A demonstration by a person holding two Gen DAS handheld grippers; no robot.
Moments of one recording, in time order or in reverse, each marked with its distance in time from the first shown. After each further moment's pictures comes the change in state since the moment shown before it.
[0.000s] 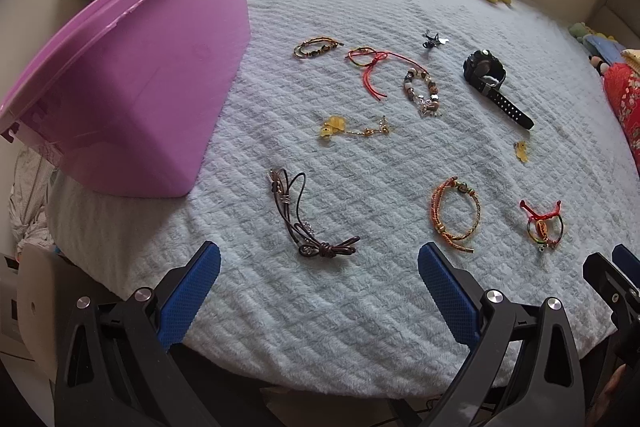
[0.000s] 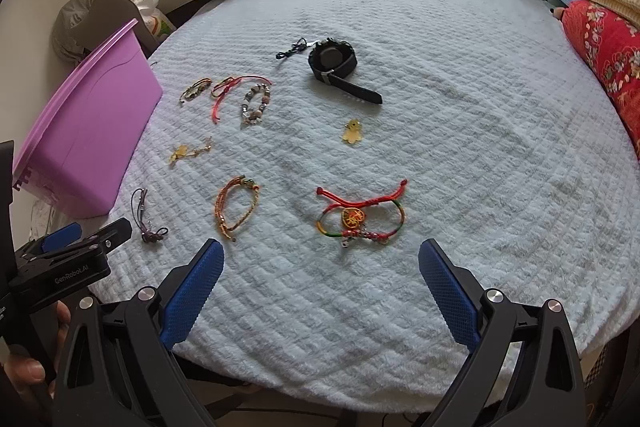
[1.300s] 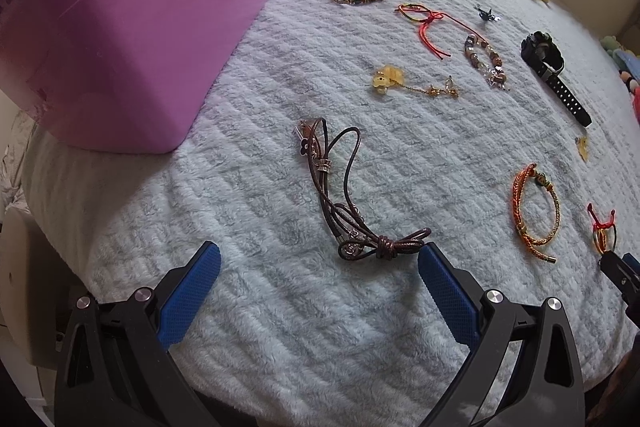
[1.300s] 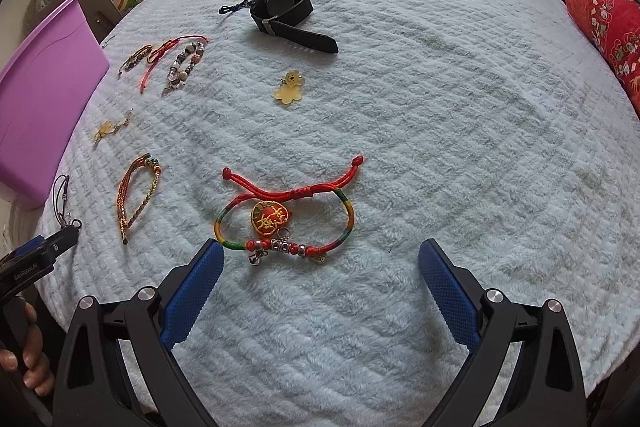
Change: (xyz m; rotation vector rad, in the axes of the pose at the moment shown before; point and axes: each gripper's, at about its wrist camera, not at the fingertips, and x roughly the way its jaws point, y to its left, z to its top) left arm 0.070 0.031 -0.018 -0.096 0.075 0.026; right arm 0.080 -0.039 0.001 -0.019 0.088 -0.071
